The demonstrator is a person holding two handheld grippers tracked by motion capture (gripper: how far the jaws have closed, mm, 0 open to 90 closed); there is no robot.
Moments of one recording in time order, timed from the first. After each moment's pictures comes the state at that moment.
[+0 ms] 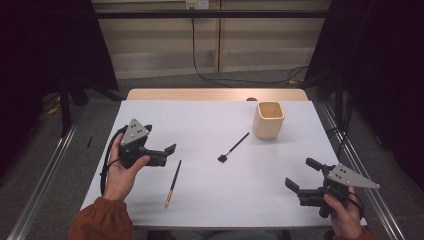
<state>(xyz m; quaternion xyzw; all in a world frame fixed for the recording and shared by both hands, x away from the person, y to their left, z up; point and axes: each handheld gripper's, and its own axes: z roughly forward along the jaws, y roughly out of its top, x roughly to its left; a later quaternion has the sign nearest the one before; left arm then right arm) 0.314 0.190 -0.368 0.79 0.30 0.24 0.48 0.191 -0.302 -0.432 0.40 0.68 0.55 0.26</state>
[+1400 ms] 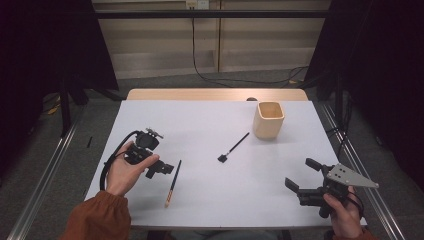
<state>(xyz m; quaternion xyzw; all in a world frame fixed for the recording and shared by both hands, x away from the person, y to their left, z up) 0.335 0.176 -0.395 0.89 0.41 0.03 0.22 0.192 -0.302 -0.434 0.40 0.69 0.55 0.25</state>
